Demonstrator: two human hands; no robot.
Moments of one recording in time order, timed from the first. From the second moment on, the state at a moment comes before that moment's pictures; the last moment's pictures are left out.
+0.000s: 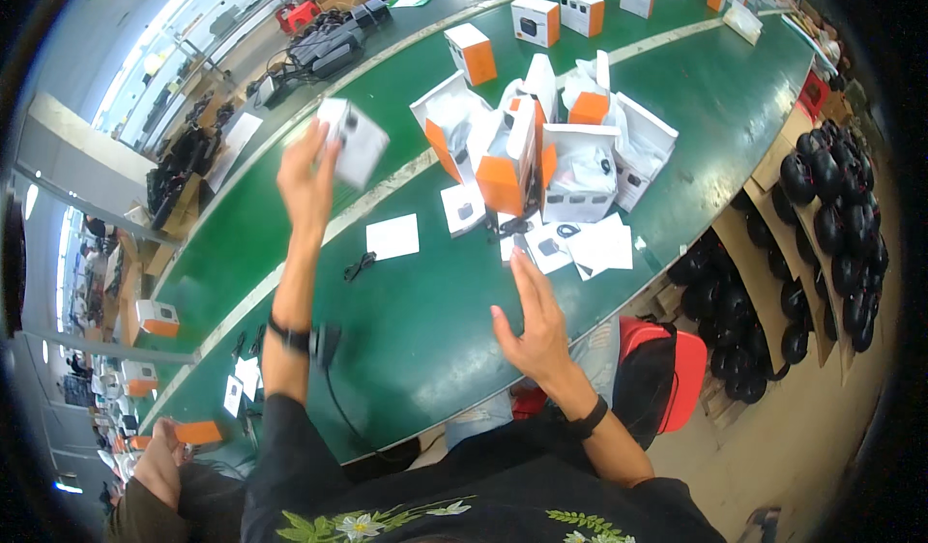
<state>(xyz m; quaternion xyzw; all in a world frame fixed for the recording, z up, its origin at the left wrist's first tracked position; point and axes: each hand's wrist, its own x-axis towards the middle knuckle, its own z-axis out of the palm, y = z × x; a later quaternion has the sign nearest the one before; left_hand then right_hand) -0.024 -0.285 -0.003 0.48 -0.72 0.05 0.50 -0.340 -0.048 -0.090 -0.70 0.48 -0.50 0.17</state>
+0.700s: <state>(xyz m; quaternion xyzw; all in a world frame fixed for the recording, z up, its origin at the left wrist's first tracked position) -0.129 -0.317 -0.048 0.50 -0.73 -0.24 0.40 -0.340 -0.064 -0.105 -0.71 0.48 -0.51 0.10</state>
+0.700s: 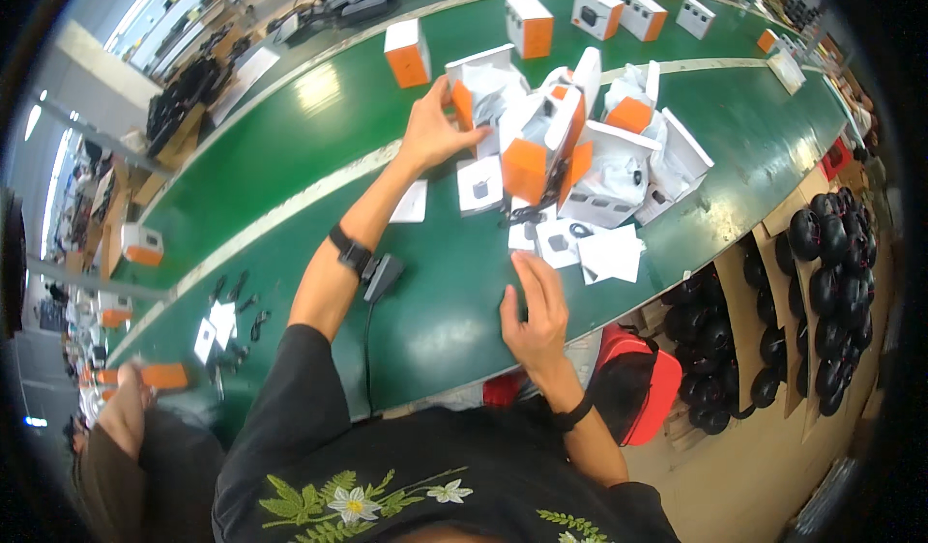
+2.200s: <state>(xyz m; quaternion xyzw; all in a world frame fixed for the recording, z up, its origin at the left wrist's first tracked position) -0.032 0.123 -0.014 0.48 -0.55 0.02 0.68 -0.279 -0.167 -0.005 -0.92 0.21 -0.29 0.13</state>
